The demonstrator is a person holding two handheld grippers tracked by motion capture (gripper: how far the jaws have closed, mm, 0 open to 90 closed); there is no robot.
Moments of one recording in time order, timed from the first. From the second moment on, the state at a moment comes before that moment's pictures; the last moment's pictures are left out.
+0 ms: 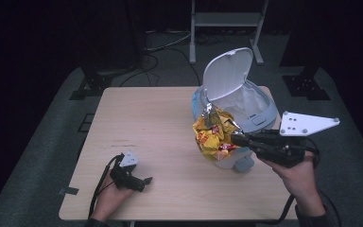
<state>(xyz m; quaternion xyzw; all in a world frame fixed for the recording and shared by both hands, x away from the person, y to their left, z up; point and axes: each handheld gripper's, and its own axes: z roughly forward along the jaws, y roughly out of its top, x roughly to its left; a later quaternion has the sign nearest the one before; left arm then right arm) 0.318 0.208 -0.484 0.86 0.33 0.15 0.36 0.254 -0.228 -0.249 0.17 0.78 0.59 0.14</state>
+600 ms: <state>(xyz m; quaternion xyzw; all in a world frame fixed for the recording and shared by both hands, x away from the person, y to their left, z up) 0.318 0.208 -0.484 0.86 0.33 0.15 0.36 0.267 -0.251 -0.220 0.19 0.75 0.61 0.17</state>
